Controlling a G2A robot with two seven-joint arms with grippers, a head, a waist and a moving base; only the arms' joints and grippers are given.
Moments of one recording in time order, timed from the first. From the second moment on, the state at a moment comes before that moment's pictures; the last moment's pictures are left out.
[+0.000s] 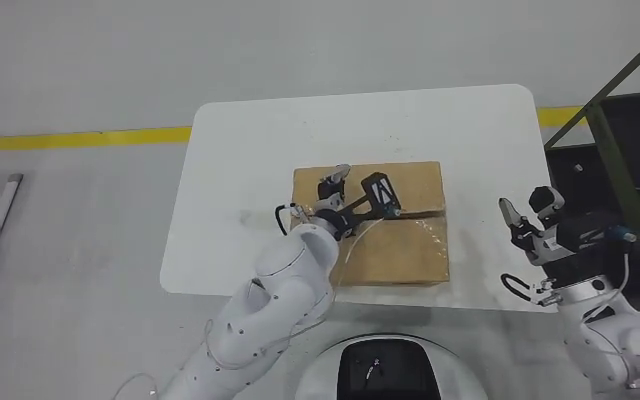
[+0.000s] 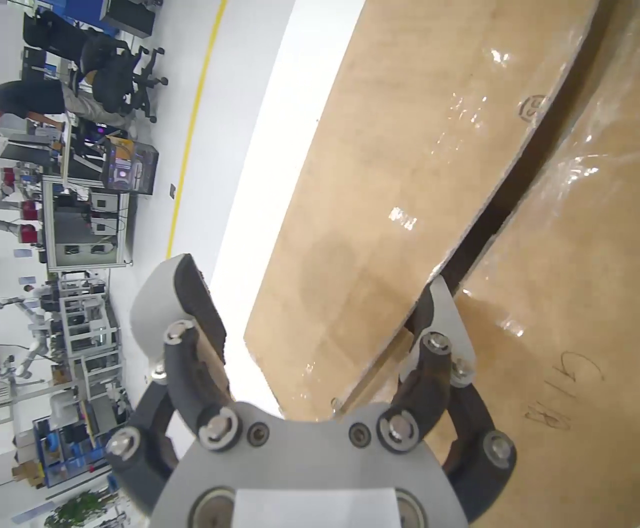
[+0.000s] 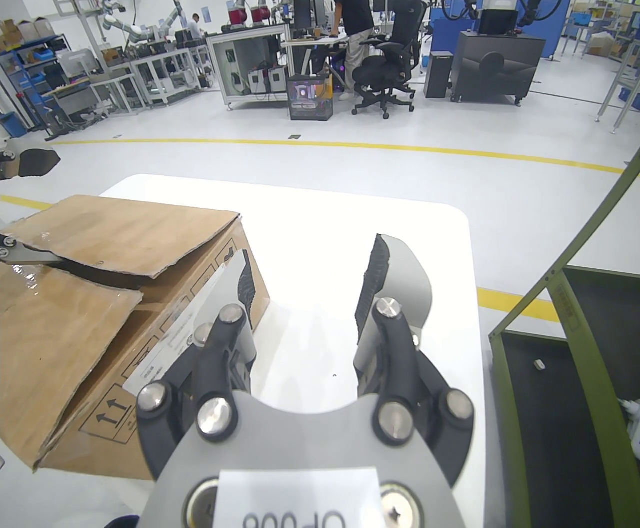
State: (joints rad) left arm 0.76 -1.25 -0.82 -1.90 1.74 -0.42 -0.94; right arm -1.69 -1.24 1.71 -2.05 -1.15 -0.19 -0.02
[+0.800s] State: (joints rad) left arm 0.47 -1.32 -0.81 -1.68 1.81 -0.50 -0.80; right arm -1.69 -1.24 1.69 -2.06 -1.15 -0.19 -0.01
